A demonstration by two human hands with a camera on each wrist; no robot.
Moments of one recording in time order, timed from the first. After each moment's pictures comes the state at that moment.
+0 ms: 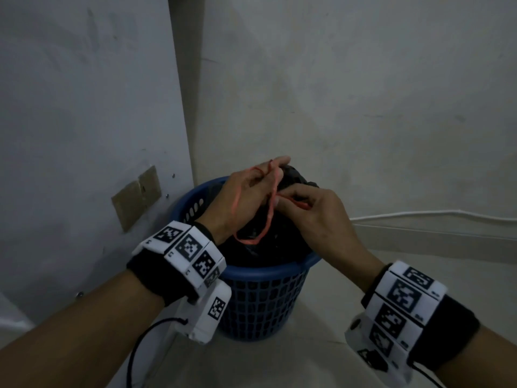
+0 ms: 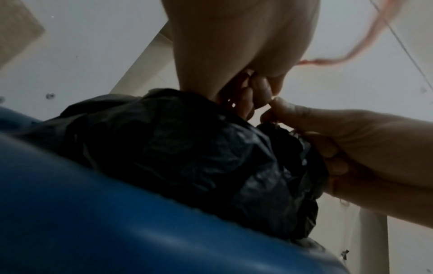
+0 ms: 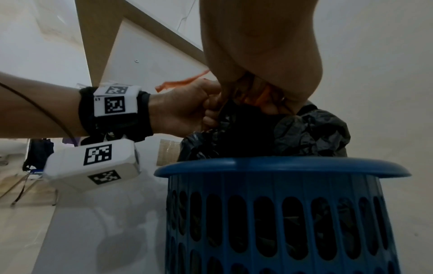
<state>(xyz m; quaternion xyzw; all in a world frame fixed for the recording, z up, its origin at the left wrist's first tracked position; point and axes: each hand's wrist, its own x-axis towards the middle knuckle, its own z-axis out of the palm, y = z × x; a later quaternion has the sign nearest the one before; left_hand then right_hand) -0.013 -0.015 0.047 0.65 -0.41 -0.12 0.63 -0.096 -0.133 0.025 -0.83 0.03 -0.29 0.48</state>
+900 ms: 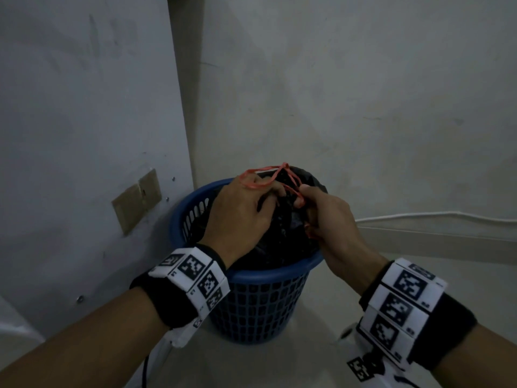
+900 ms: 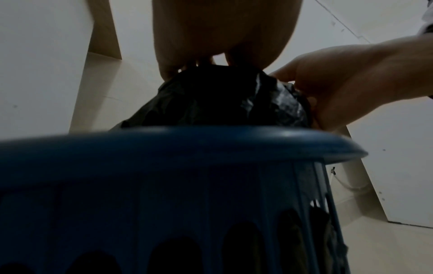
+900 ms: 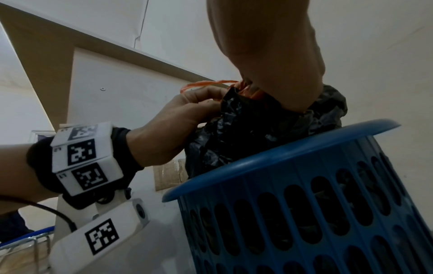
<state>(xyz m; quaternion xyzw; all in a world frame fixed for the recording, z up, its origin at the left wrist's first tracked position) -0.011 -0.013 0.021 0.75 -0.46 0.24 0.41 -0.099 -0.131 0.035 -0.64 0.23 -0.25 0.69</state>
